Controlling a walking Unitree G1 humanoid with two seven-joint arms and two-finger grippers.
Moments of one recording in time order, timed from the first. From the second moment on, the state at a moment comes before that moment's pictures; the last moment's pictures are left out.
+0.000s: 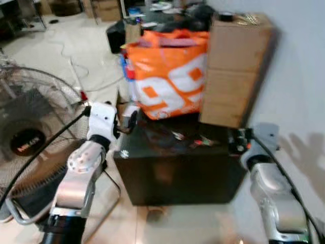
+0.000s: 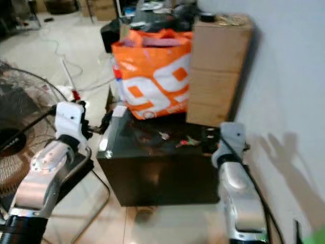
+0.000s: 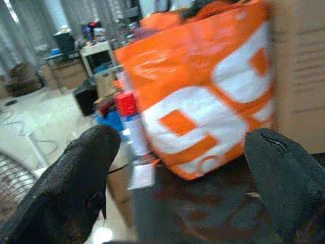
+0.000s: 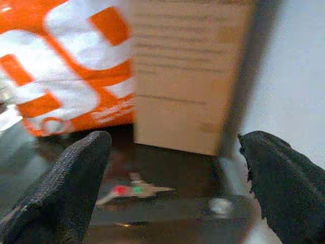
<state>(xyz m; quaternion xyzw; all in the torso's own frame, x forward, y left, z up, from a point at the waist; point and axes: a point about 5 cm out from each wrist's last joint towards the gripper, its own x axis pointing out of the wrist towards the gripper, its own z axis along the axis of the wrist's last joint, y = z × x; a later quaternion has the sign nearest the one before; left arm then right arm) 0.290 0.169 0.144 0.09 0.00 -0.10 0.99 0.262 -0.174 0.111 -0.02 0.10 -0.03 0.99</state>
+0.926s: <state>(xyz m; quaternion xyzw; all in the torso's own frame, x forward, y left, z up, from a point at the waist) 0.287 0.163 0.137 0.10 0.01 -0.13 0.99 0.267 -0.188 0.093 -0.10 0.18 0.05 0.98</state>
